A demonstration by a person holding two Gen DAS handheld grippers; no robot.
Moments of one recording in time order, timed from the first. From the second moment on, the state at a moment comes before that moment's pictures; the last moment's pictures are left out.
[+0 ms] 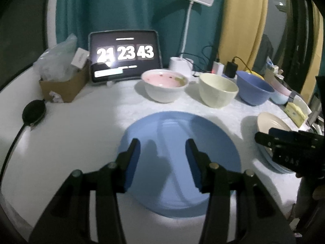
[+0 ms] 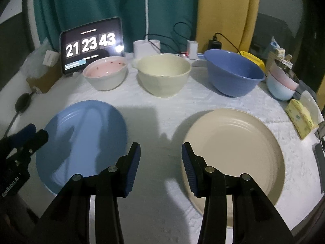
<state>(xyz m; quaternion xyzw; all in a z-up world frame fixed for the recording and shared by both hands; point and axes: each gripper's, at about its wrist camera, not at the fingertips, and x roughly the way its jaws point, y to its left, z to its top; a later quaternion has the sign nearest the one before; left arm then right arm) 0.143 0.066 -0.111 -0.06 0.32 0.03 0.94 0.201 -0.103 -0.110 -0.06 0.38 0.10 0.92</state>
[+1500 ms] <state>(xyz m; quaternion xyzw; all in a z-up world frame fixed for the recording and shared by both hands) 0.176 0.104 -0.168 -0.06 0.41 0.04 0.91 0.235 -0.043 -0.153 -0.09 0.44 0.15 0.88</state>
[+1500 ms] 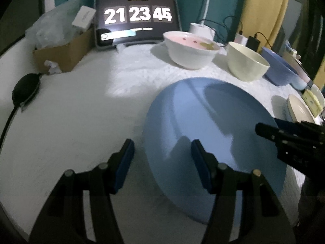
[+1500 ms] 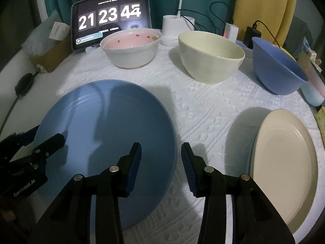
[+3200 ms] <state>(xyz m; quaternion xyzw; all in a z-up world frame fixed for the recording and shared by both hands) 0.163 0.037 -0.119 -0.02 0.38 -0.01 0.92 0.204 -0.107 -0.099 -0.05 0.37 0.12 0.92</state>
